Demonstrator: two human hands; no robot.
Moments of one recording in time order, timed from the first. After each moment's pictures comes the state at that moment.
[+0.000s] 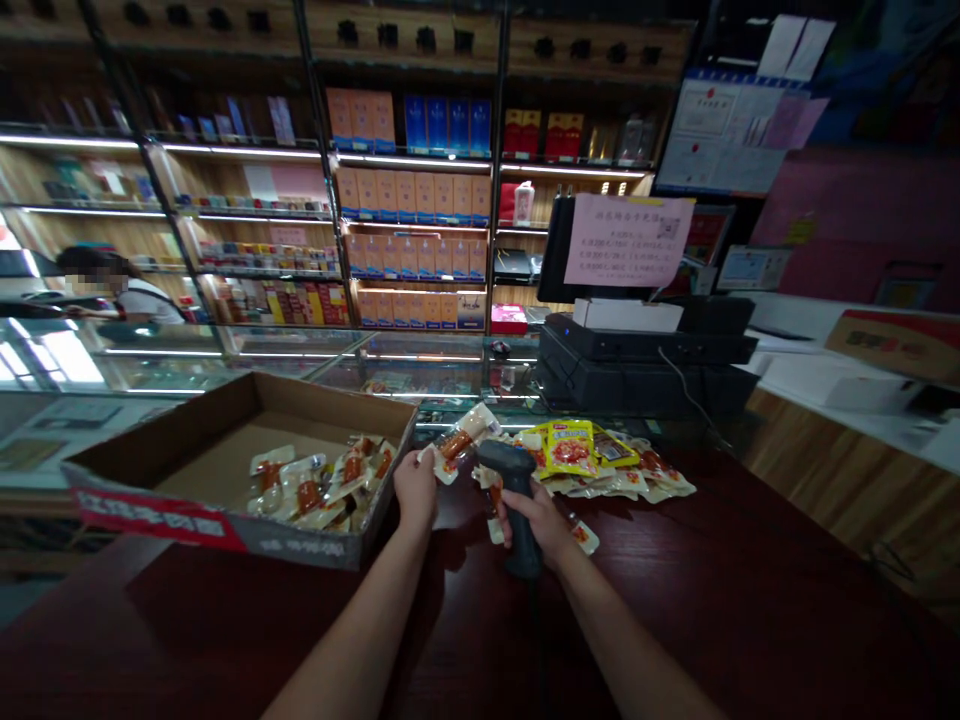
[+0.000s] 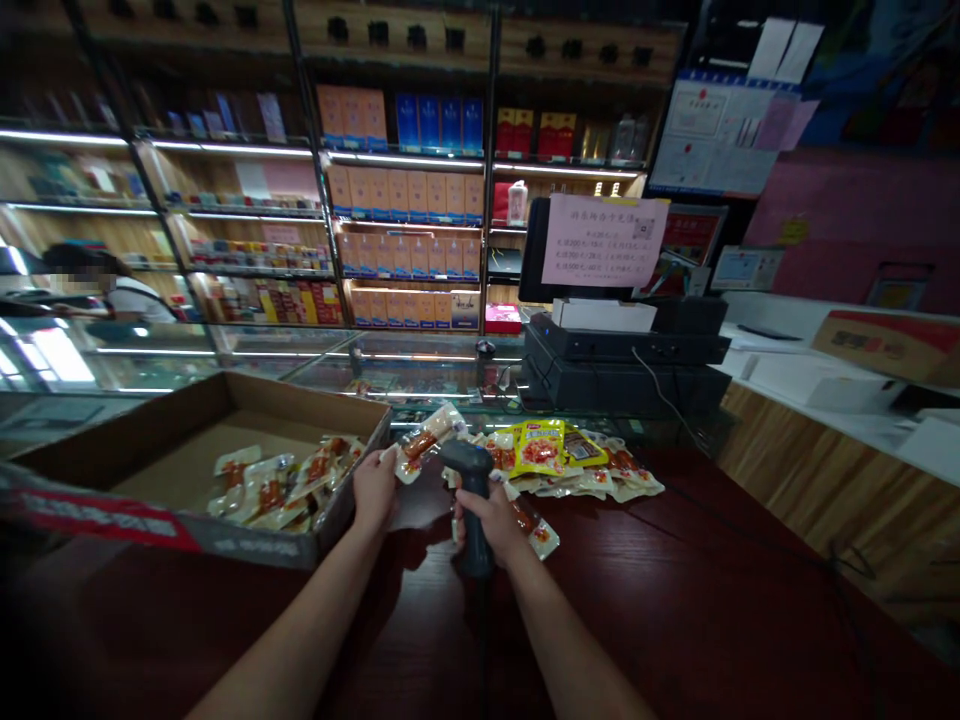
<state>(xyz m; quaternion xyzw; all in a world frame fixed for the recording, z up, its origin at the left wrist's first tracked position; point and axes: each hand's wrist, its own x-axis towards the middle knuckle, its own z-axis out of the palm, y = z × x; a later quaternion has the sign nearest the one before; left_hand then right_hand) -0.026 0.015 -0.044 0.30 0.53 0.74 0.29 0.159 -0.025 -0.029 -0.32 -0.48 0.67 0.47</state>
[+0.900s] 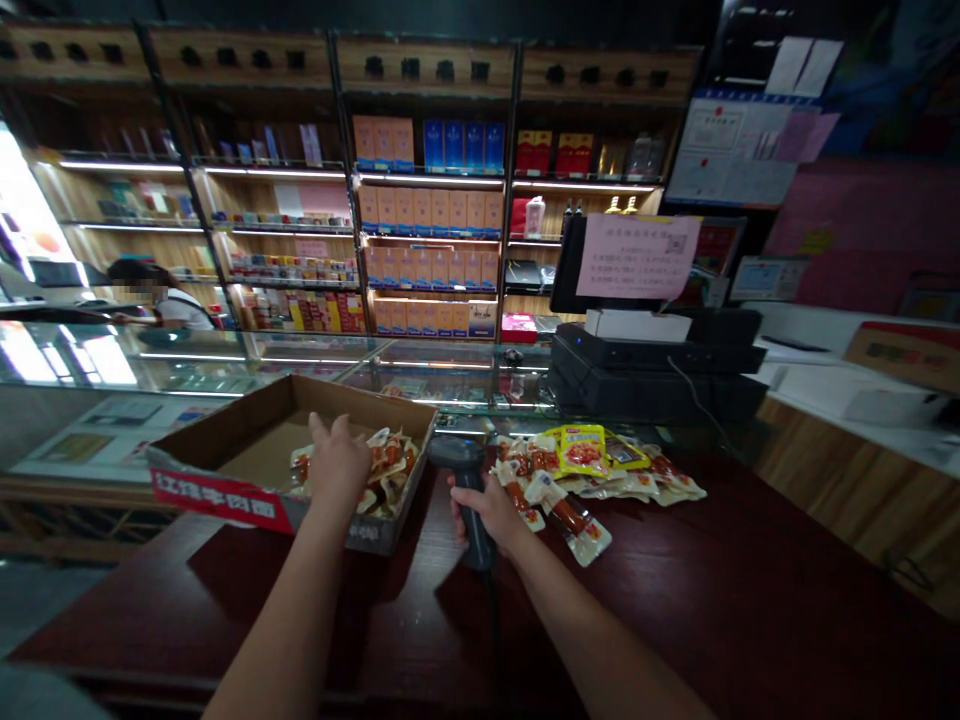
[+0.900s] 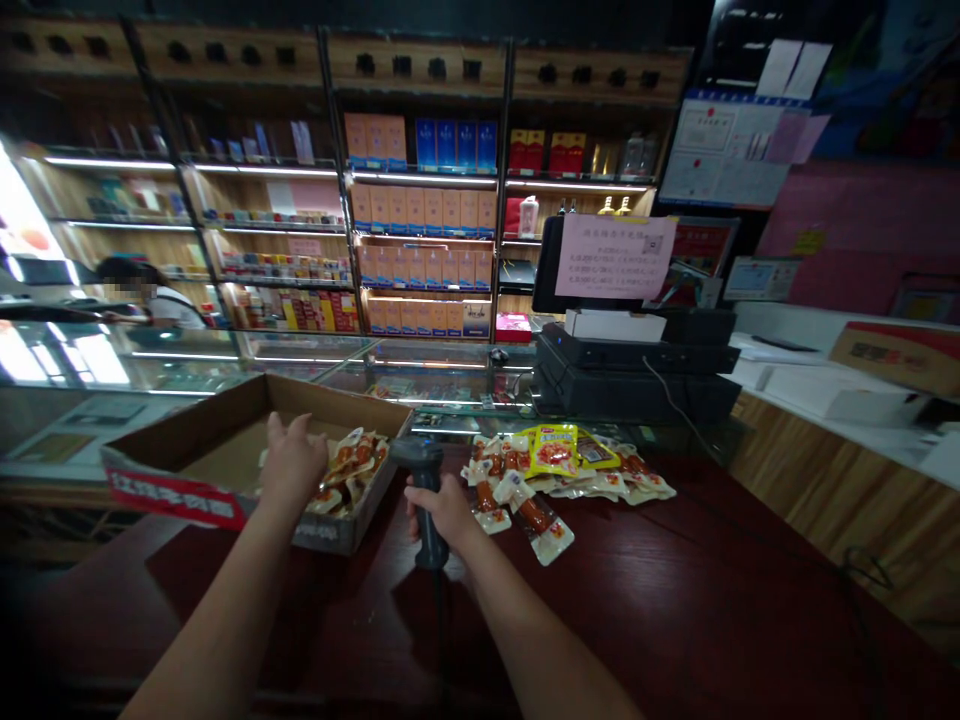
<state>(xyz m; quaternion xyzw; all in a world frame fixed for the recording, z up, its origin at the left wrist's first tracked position) -0.136 -0.069 0.055 0.42 0.80 0.41 -0.08 0.075 -0.051 -0.001 -0.27 -0.54 0.69 0.40</state>
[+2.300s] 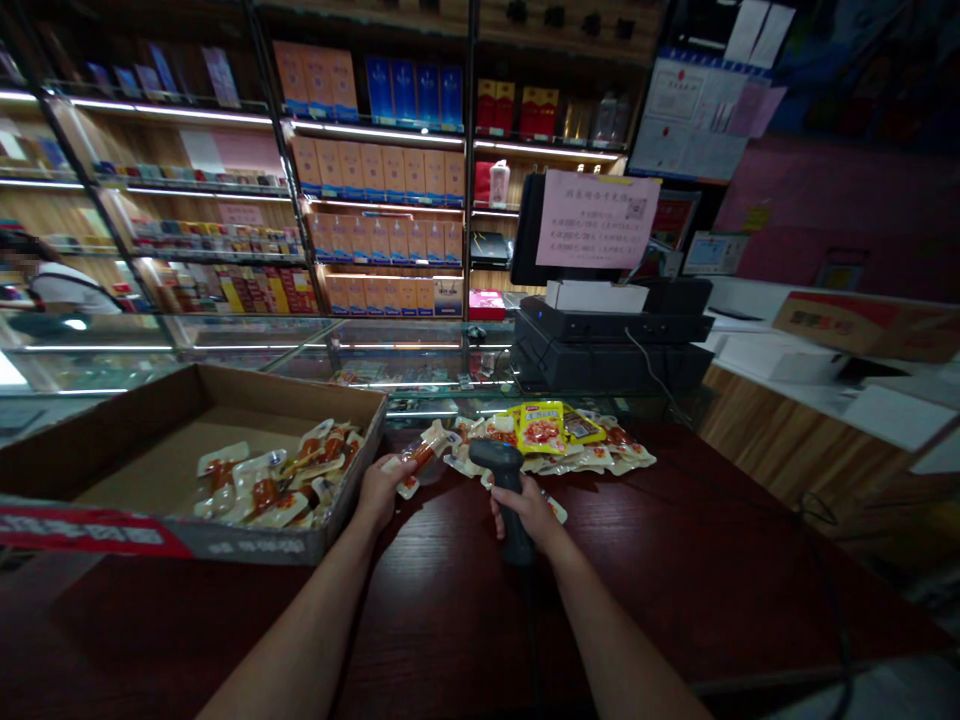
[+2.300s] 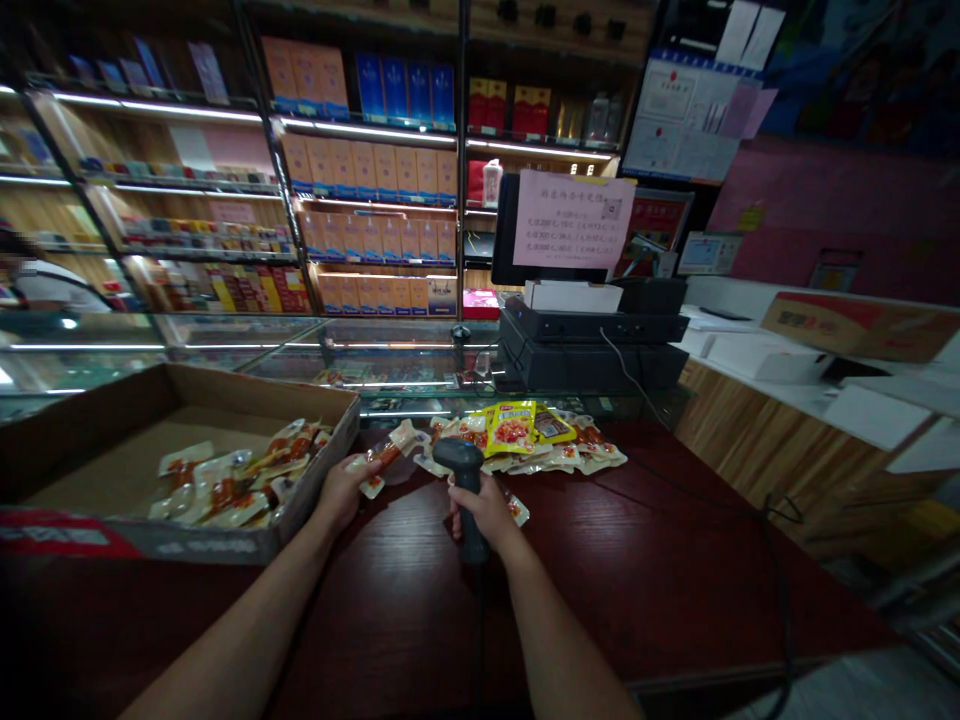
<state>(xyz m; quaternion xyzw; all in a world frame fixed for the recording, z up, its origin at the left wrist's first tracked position) -0.051 0.015 -0.083 0.36 0.51 0.65 0.43 0.195 -0.021 -0.054 -0.34 -0.53 0.63 0.45</state>
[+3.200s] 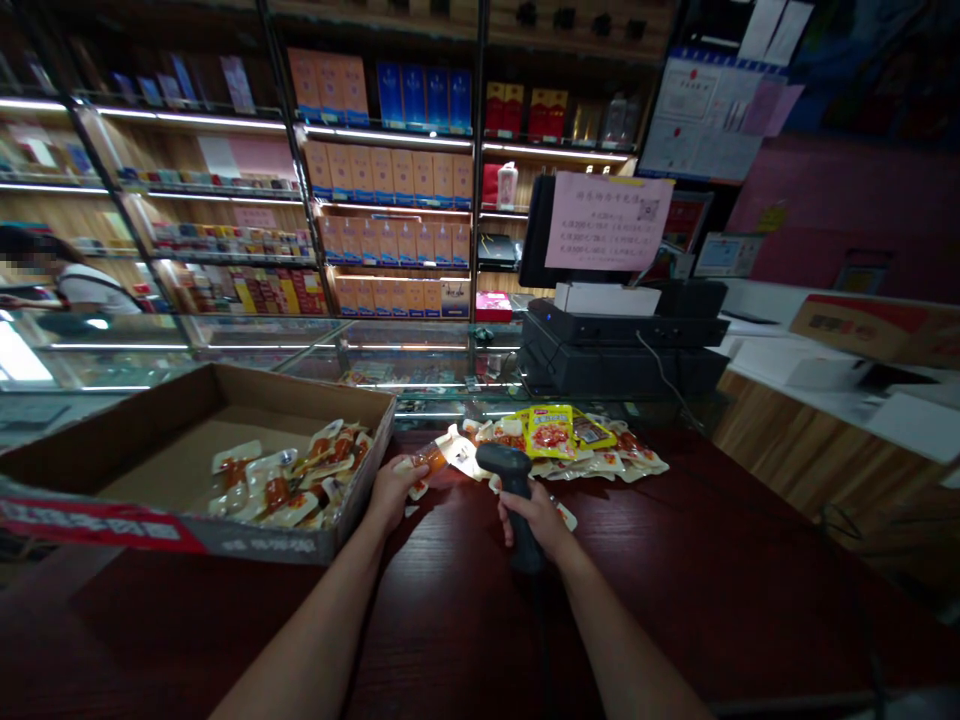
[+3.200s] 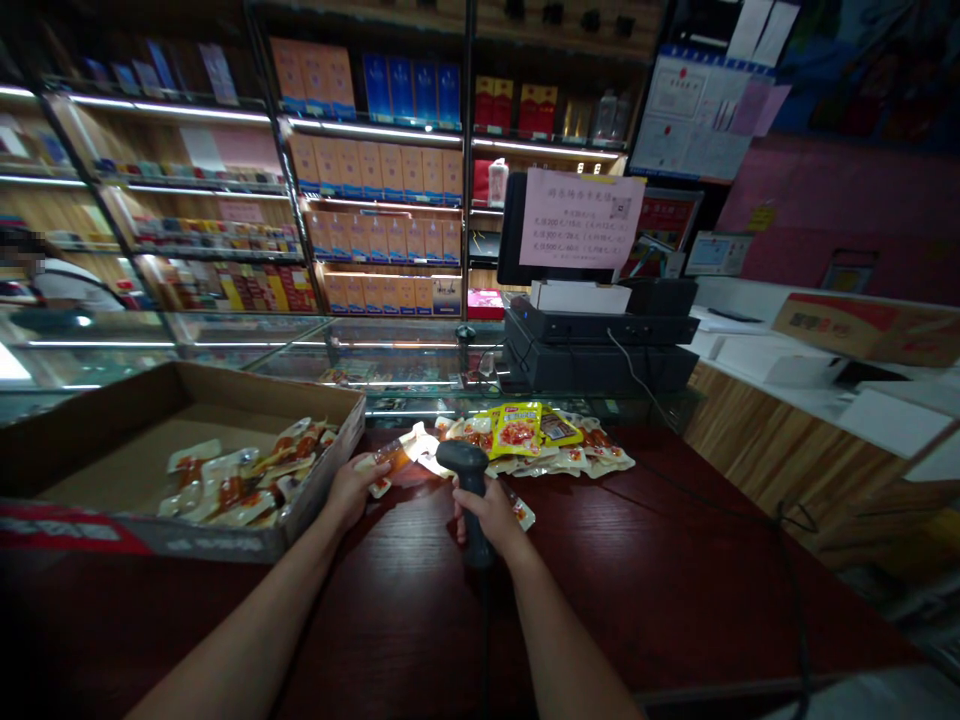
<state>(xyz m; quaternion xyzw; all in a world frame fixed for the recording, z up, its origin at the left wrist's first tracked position) -0.048 0.011 -0.081 0.38 0.50 0.64 0.44 0.194 -0.021 -0.055 -0.33 -0.53 0.64 0.45</state>
